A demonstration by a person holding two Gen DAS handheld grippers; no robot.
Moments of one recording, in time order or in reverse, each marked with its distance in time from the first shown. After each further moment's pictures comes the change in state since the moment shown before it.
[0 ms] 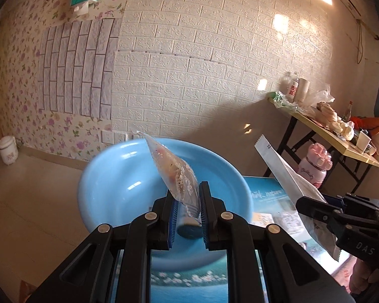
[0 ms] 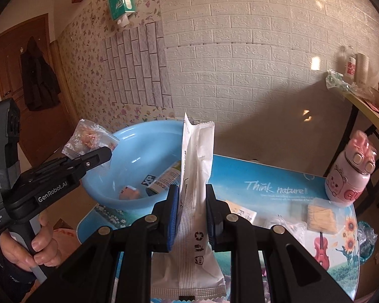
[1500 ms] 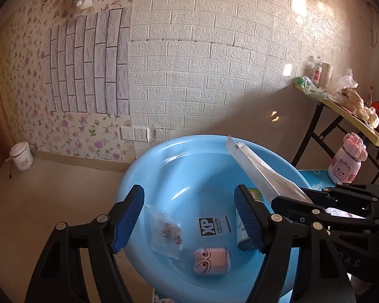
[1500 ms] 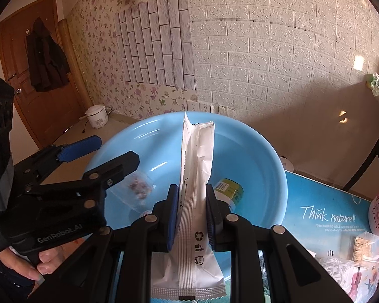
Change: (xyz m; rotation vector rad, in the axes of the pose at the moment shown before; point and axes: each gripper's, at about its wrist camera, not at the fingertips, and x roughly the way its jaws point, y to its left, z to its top) left arm 0.051 0.055 0.017 0.044 0.070 0.109; right arm 0.115 0.053 0.035 -0.060 0.120 0.069
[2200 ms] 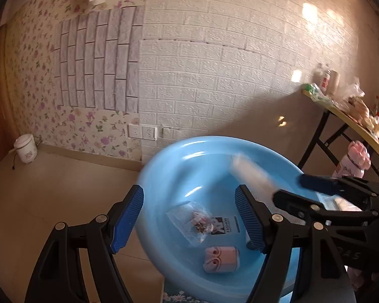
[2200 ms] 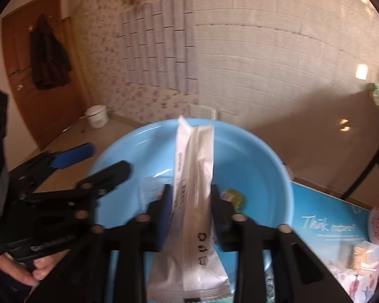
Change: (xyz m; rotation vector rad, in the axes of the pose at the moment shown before) left arm -0.006 0.020 -0.003 -0.059 -0.005 0.027; right arm 0.004 0.003 0.009 -0.004 -0.029 -0.060
